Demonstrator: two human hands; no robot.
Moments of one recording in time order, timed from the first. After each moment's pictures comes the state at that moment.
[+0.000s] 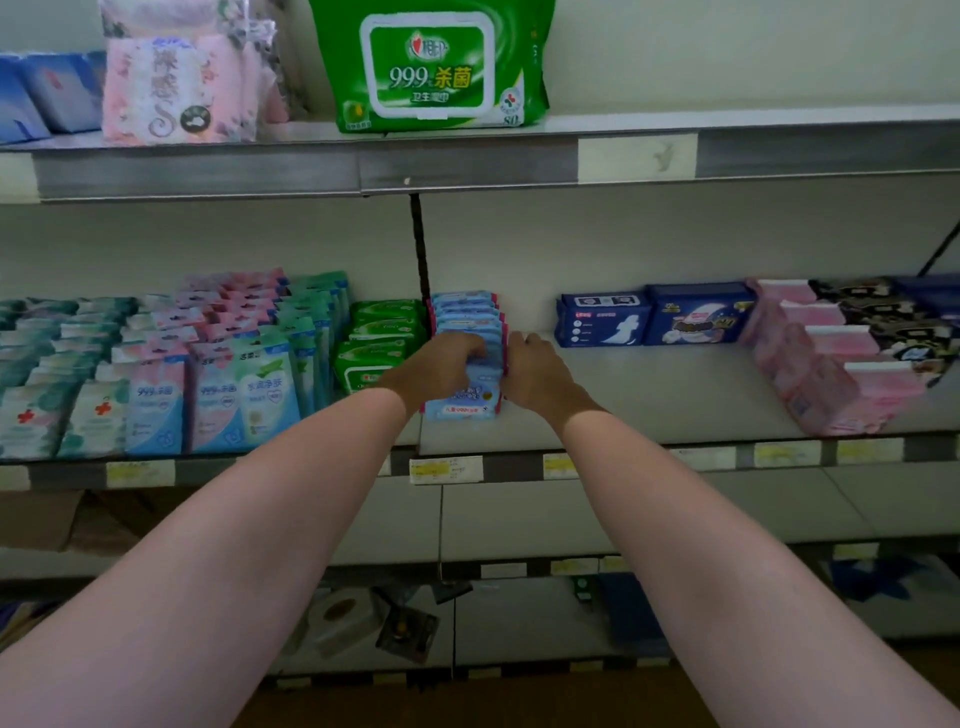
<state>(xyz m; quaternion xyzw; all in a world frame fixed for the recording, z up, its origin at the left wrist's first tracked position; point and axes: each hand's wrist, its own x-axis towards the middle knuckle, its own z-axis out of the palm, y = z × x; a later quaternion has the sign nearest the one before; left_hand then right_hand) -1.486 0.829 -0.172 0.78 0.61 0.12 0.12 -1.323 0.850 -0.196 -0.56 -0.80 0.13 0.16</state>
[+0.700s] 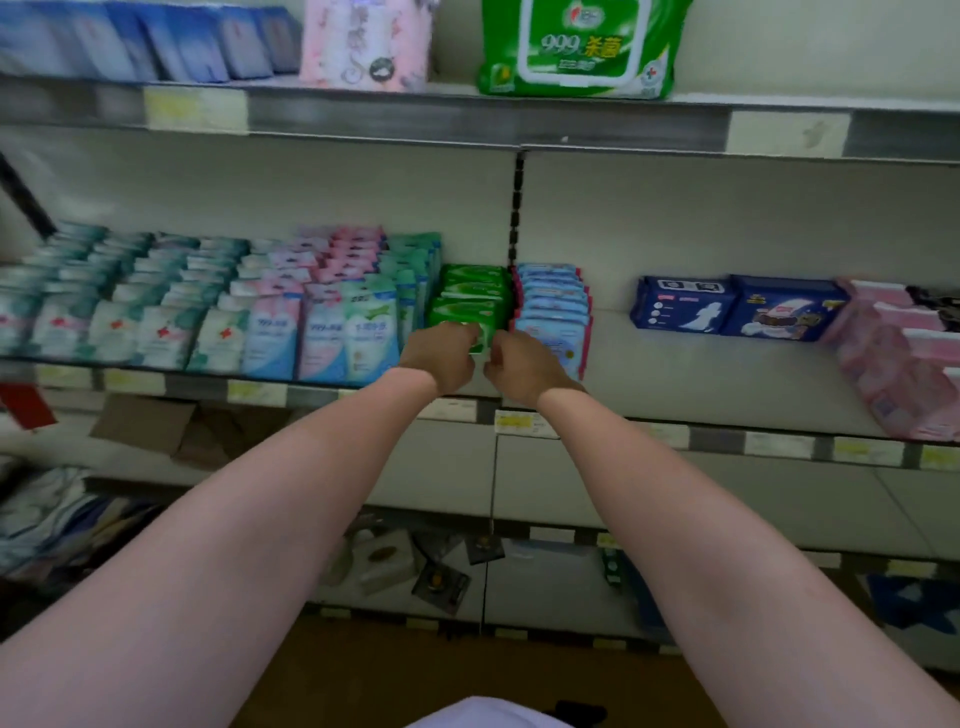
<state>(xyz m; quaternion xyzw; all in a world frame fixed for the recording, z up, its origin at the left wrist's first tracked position) -1.570 0.725 -0.177 0.70 0.71 0.08 -0.02 -1.428 0.767 -0.194 -0.47 -0.86 0.17 0.14</state>
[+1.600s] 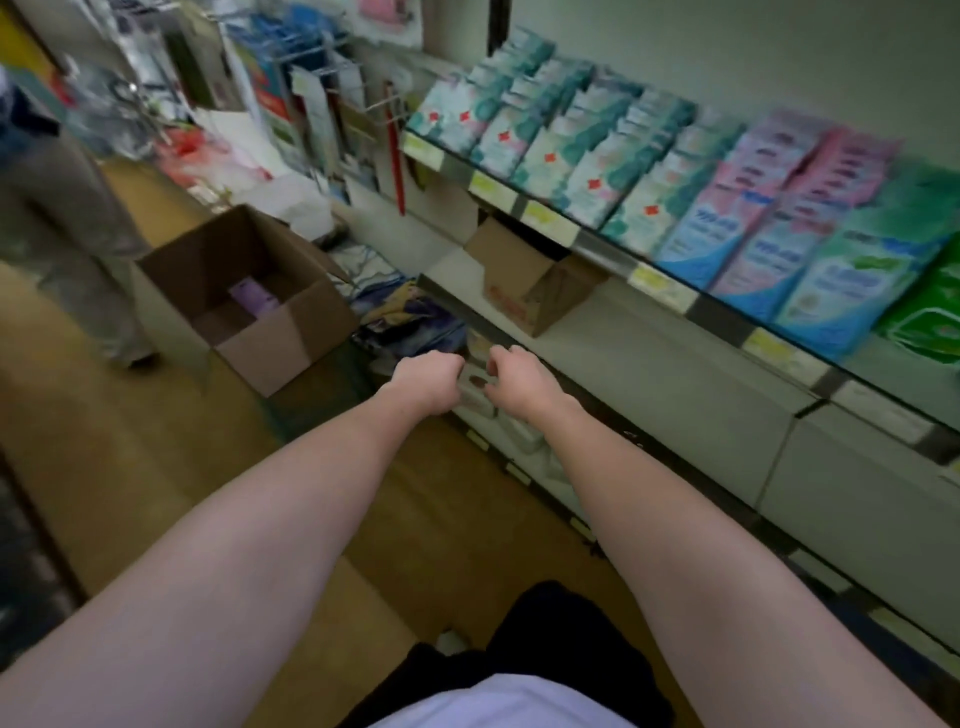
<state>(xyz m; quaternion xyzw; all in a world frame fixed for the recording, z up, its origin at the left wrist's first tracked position) -1.906 0.359 -0.307 0.42 0.89 -0.01 0.18 -1.810 0.478 -0.313 -0.23 -0.95 0.20 -0.08</state>
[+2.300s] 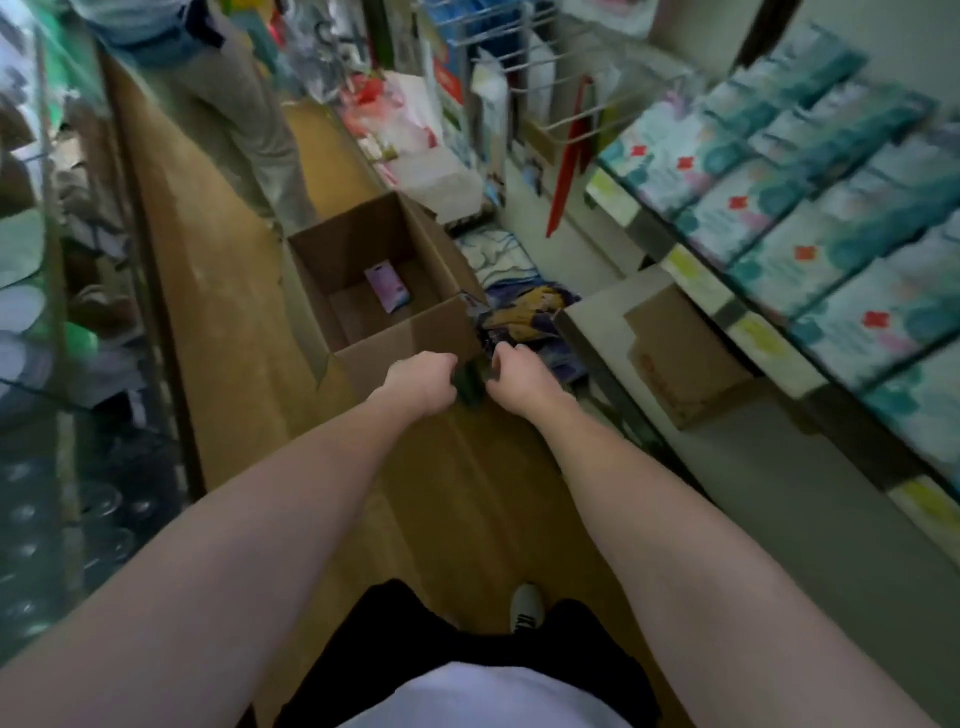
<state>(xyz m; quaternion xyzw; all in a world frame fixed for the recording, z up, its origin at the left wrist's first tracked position) -2.122 0.301 -0.337 0.23 0.95 0.00 0.21 -2.080 0.453 -0.357 -0.12 -0.94 0.25 -0.17</state>
